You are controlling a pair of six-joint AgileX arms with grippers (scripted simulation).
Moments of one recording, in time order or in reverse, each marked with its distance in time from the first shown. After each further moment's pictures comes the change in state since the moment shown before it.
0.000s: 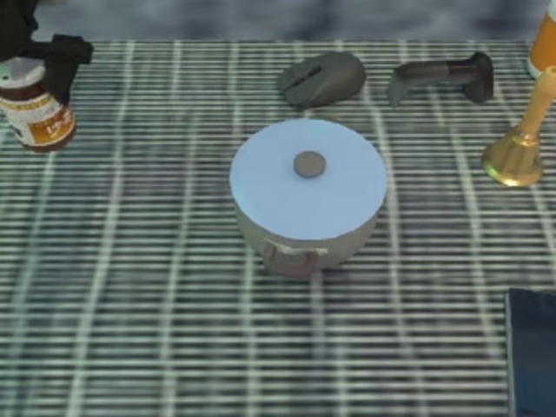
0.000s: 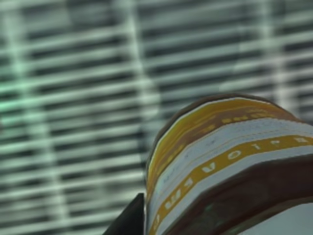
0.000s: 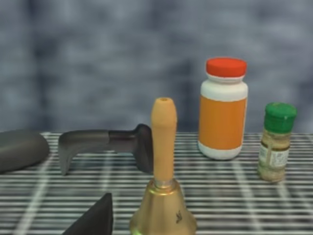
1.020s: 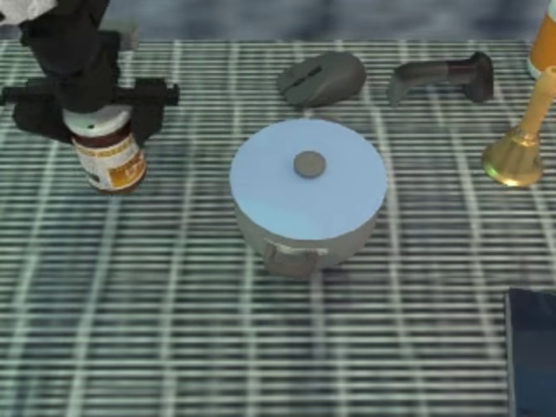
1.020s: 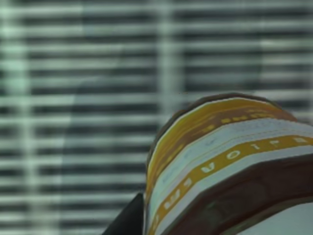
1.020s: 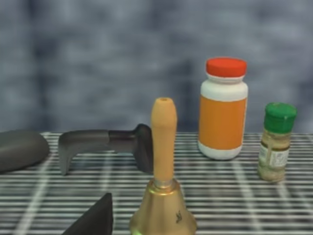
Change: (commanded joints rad) left arm -0.219 -0.141 -0.326 0.182 -0.069 -0.343; right arm 0.000 0.000 0.000 0.000 0.000 0.000
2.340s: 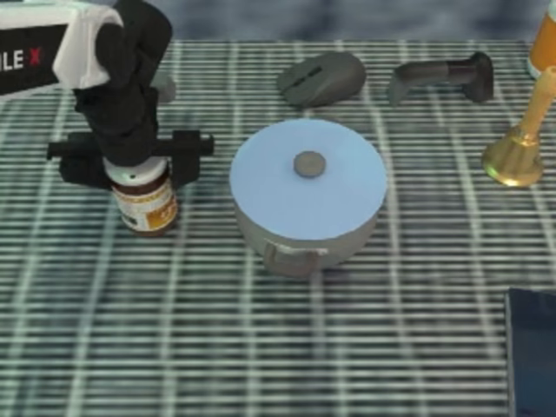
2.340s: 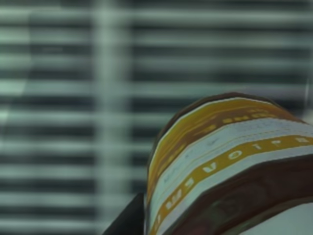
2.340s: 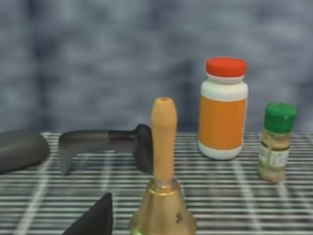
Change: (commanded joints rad) left arm -0.073 0.040 -0.203 0.234 -0.024 -0.116; right arm 0.000 0.000 0.000 0.000 0.000 0.000
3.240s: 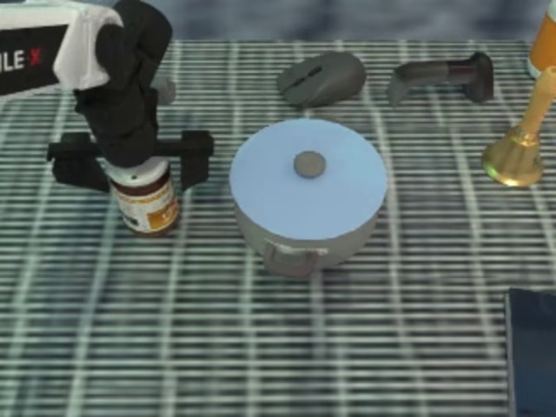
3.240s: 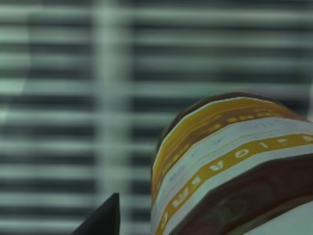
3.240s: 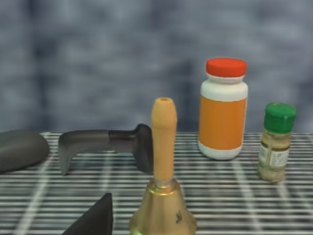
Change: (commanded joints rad) left arm 0.000 0.000 0.000 0.000 0.000 0.000; right arm 0.000 0.000 0.000 0.000 0.000 0.000
